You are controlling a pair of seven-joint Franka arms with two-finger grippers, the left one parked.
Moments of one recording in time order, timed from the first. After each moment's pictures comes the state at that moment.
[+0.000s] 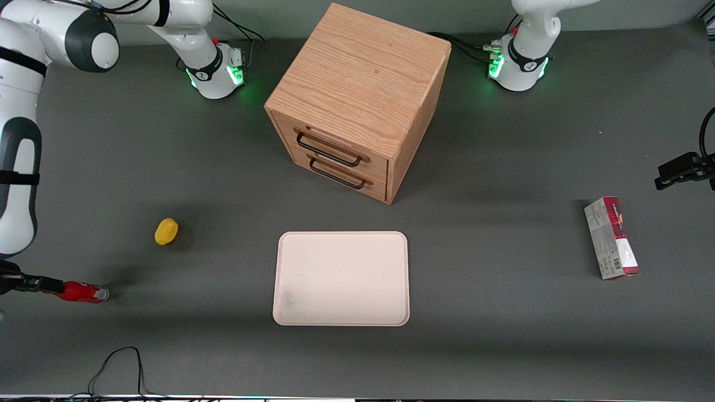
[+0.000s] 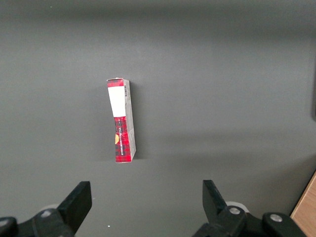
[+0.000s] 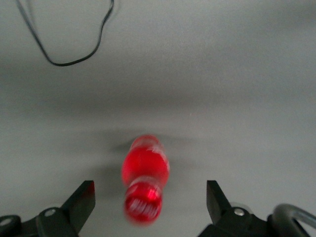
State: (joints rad) arm -0.23 0.83 -0.19 -1.15 0.11 2.08 -0.33
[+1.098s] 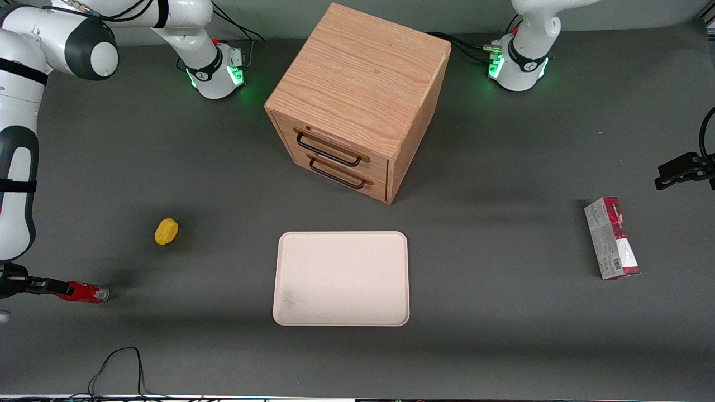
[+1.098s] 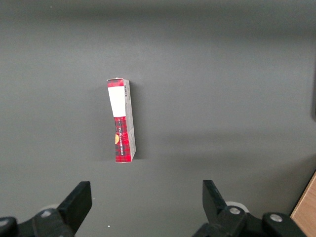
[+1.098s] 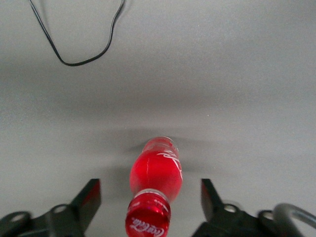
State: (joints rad) arm -0.25 0.85 -0.18 -1.12 0.20 2.03 -0.36
